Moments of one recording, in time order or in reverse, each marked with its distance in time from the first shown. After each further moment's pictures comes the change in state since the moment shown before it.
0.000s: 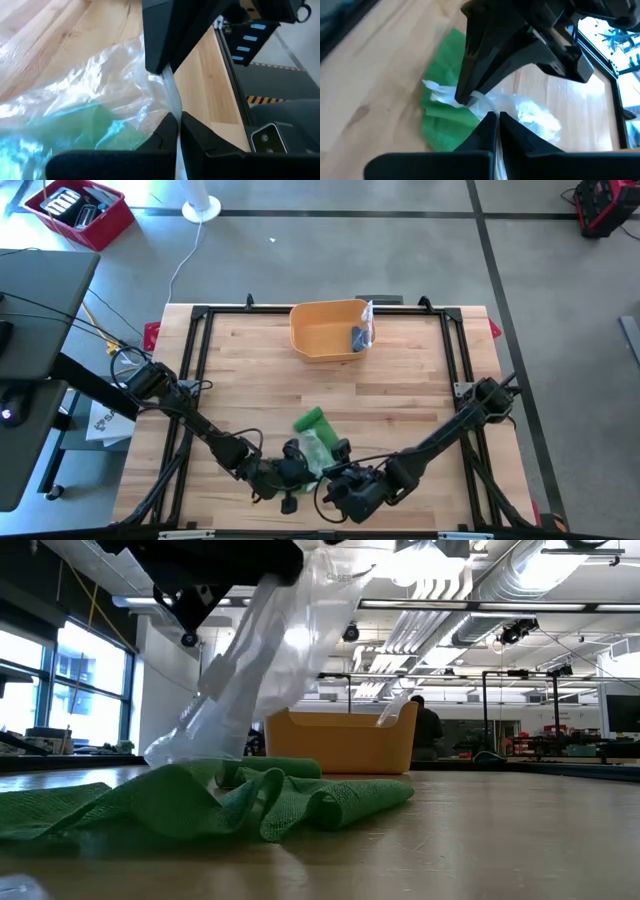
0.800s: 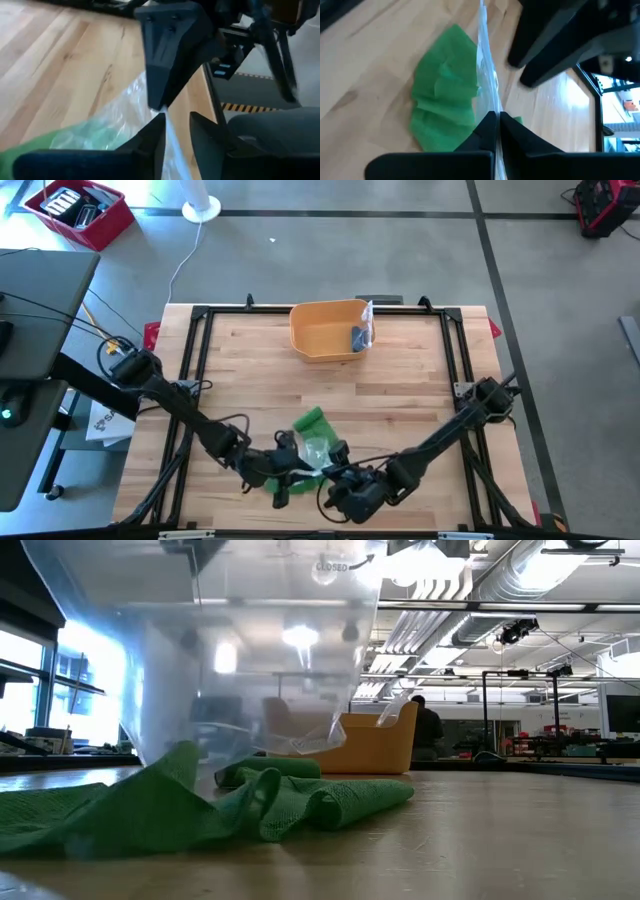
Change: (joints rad) left arm 0.026 -0.155 -0.001 -0.071 0.050 0.027; right arm 0.004 -0.001 0.002 0.016 0.018 -0.142
